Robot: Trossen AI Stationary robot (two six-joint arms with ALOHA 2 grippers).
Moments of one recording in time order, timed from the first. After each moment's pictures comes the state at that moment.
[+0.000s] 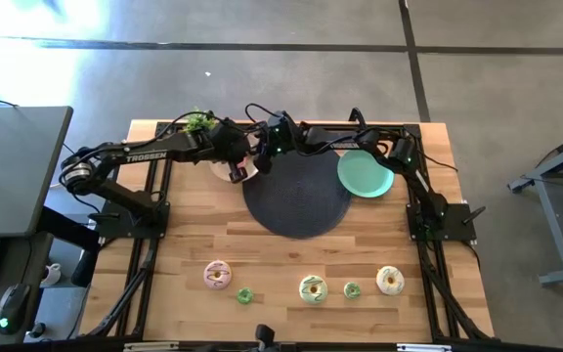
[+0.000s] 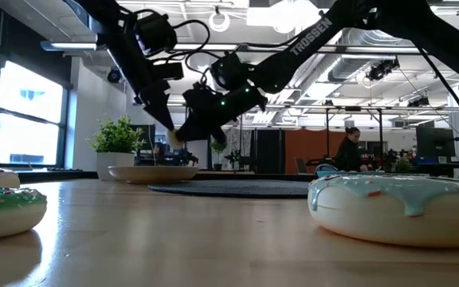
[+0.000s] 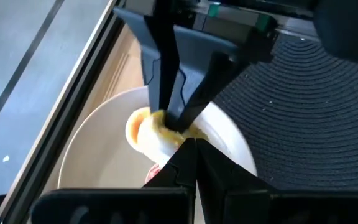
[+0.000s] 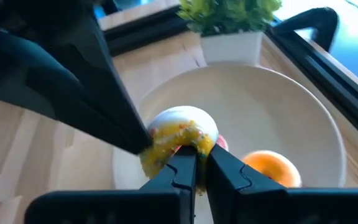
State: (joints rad) left arm 0.49 1.39 0.93 -0.41 -0.11 0.21; right arm -0.43 2.26 1.65 0.12 -0.34 0.10
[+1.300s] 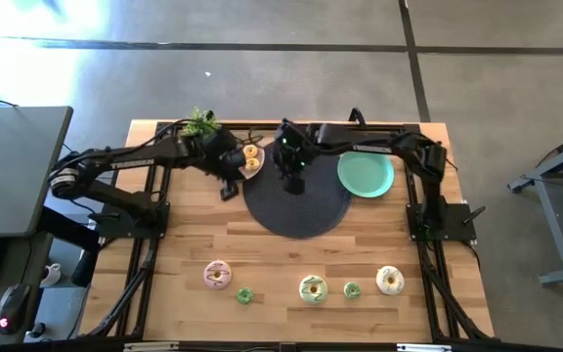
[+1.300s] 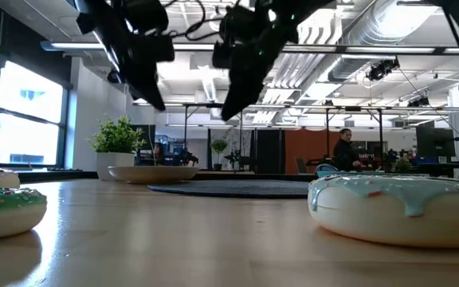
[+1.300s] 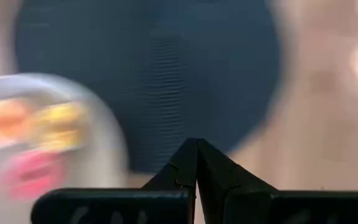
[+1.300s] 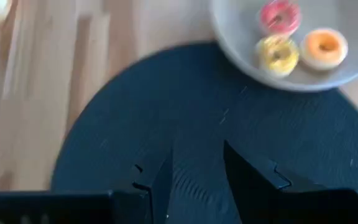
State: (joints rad) left arm 0.36 1.26 0.93 -0.58 0.23 0.06; right arm -0.28 1.96 1.66 -0.72 -0.20 -0.22
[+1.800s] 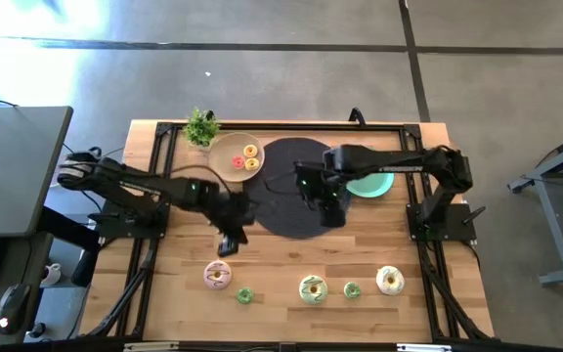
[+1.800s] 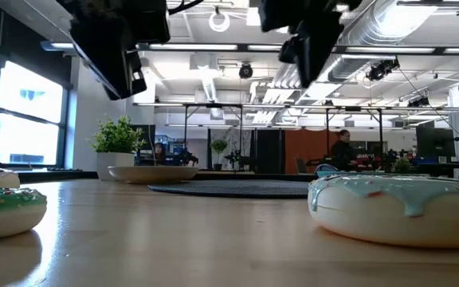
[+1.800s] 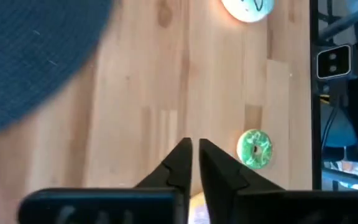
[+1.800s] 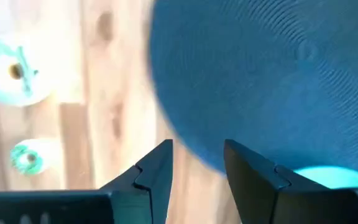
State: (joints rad) left arm -0.15 1.37 0.93 -0.52 0.27 -0.36; right arm -0.03 1.77 1.66 -1.31 -0.07 -0.07
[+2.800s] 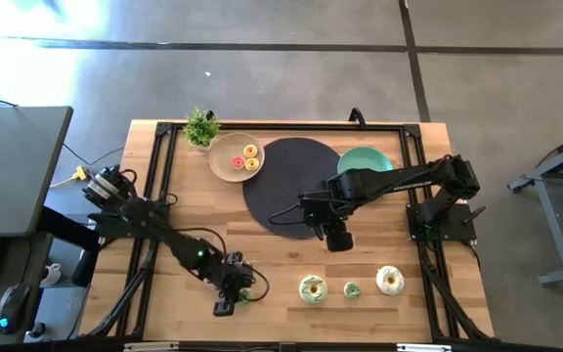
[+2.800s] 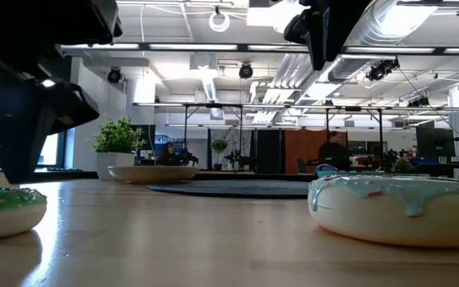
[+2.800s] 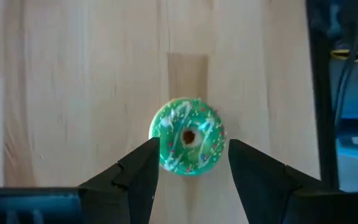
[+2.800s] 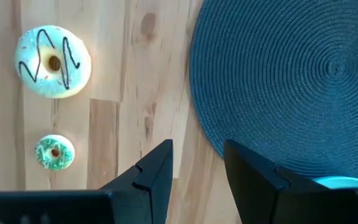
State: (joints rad) left arm -0.60 1.69 0.93 -0.22 0.02 -0.61; right arm 0.15 1.76 1.66 -1.29 0.00 0.02
